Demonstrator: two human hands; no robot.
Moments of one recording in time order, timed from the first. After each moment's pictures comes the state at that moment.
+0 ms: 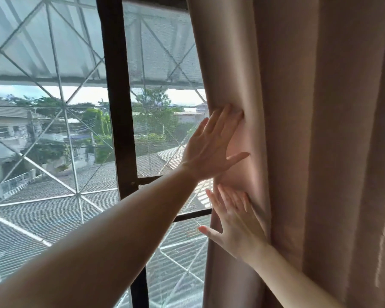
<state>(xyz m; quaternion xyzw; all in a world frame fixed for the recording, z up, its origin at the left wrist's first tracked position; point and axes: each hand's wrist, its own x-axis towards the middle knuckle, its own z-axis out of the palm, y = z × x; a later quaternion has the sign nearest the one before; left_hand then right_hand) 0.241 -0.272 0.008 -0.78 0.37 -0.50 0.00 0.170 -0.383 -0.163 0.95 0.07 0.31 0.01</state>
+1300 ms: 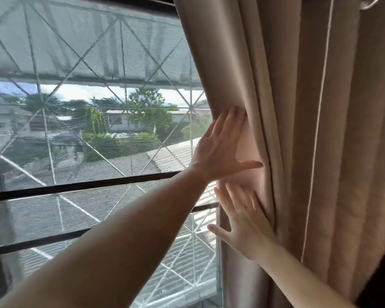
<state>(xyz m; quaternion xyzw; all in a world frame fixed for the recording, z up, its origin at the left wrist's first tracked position) 0.231 -0.585 0.005 -0.77 0.40 -0.49 -0.07 0.155 -0.693 -0.155 0.95 0.04 0.32 0.01</state>
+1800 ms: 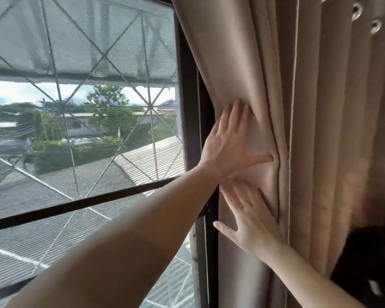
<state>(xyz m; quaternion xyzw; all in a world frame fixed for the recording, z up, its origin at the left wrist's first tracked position) 0.271 -0.712 0.006 -0.74 0.46 -0.47 -0.15 0.178 -0.785 -0.157 0.94 -0.06 0.34 0.04</state>
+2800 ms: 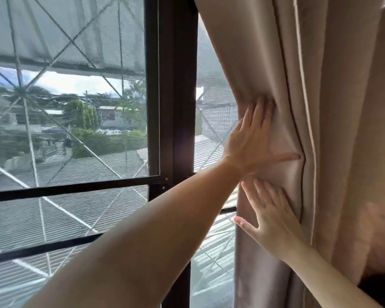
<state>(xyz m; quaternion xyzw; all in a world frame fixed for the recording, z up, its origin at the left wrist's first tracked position) 0.275 -0.888 0.018 -0.78 0.41 -0.44 -0.16 0.195 -0.982 -0.144 0.95 -0.04 0.31 0.07</state>
